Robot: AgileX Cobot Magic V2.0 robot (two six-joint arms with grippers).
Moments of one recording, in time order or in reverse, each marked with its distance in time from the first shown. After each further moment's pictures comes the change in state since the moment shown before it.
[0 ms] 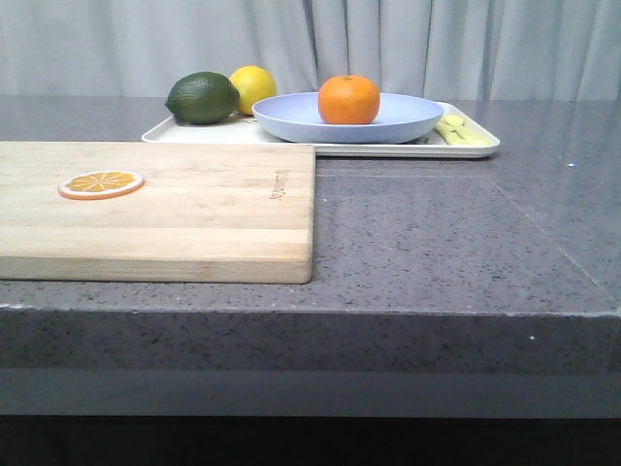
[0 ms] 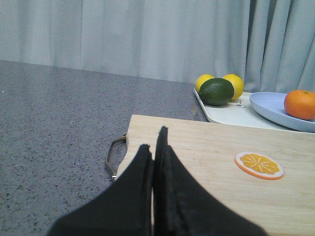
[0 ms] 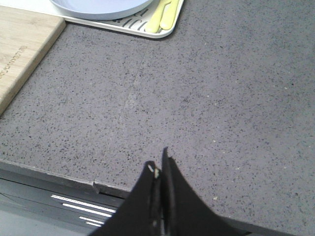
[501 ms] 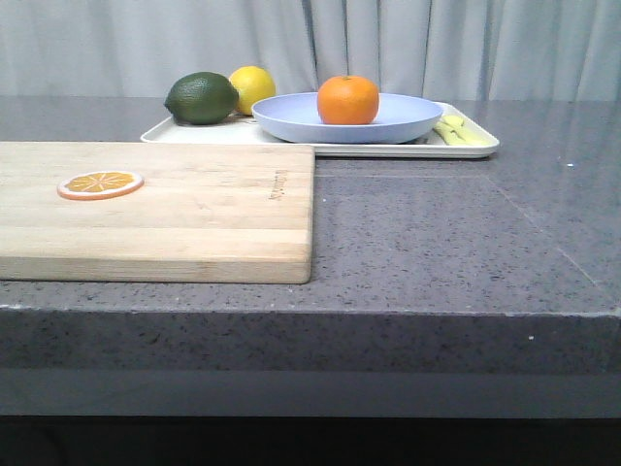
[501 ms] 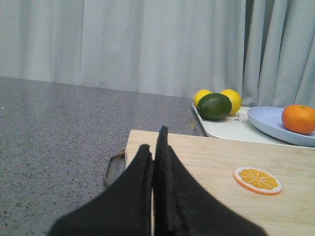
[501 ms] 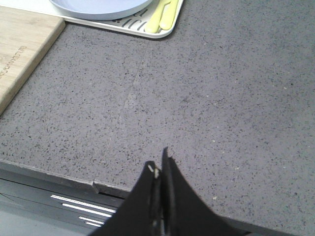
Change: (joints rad) left arm 0.000 0.000 0.005 0.000 -0.051 0.000; right arm 0.000 0.000 0.000 -0.002 0.000 0.000
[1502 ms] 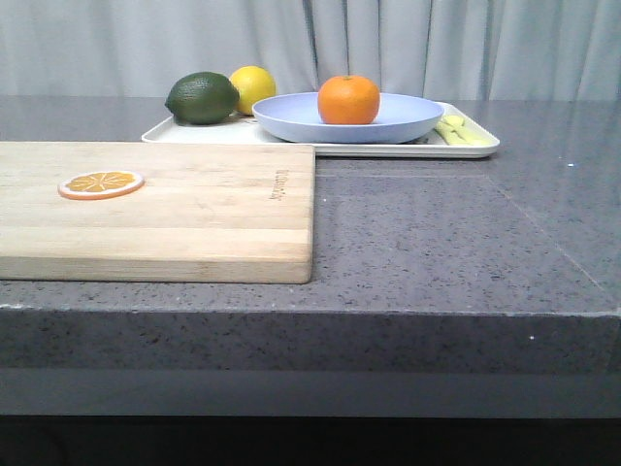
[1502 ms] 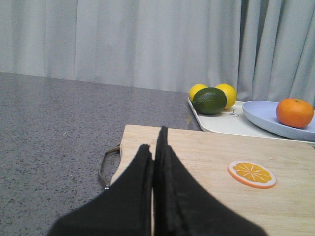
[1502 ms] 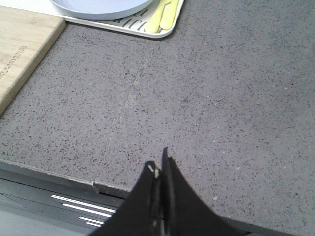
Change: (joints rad) left arm -0.020 0.000 0.000 0.000 0.009 0.000; right arm 0.000 0.000 0.000 0.000 0.000 0.000
